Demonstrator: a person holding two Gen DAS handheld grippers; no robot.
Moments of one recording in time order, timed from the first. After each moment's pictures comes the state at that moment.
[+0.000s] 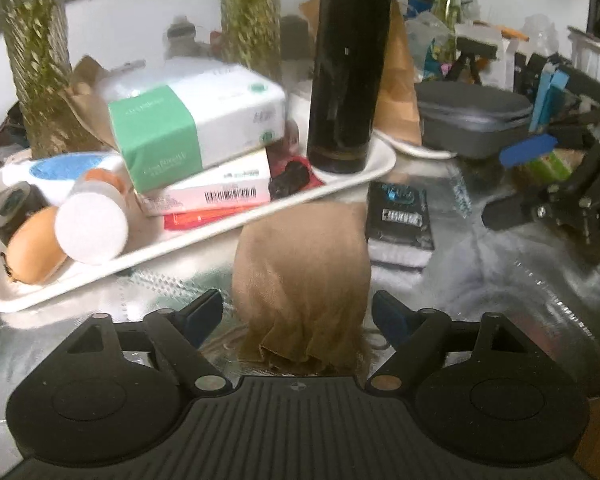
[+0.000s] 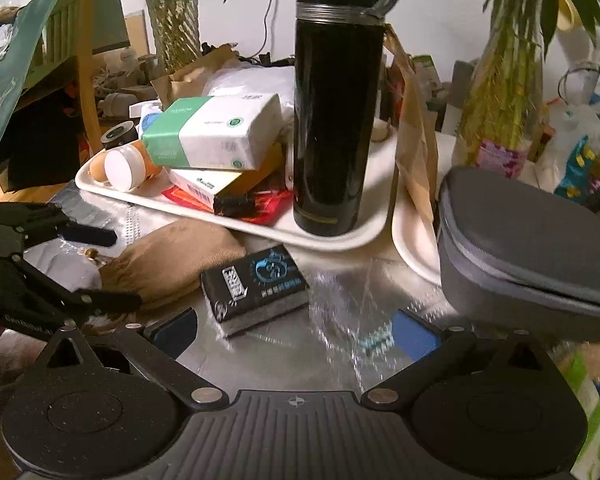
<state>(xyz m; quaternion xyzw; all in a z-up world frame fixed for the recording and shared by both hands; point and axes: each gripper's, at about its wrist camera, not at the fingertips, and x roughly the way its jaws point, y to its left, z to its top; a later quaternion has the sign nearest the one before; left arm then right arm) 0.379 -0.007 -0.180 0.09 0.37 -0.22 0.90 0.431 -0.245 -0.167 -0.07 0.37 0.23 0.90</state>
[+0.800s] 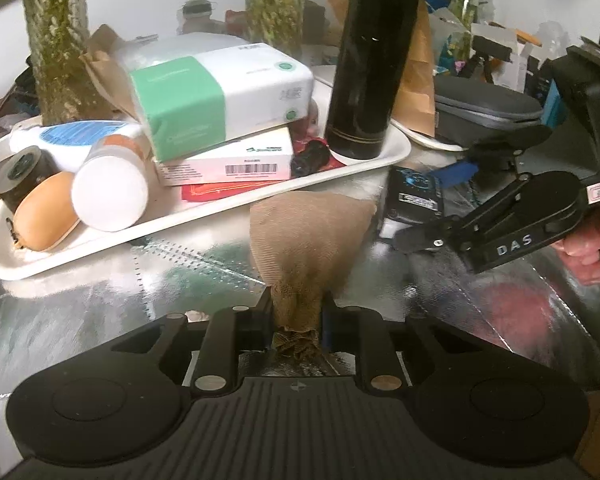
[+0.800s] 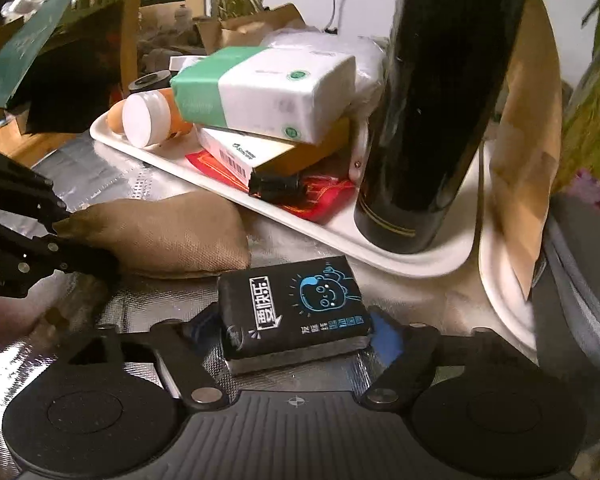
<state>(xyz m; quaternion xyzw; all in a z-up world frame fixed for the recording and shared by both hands) 0.381 0.013 -0.181 0.06 0.39 -0.21 0.89 0.470 -0.200 -0.208 -0.13 0.38 0.30 0.87</state>
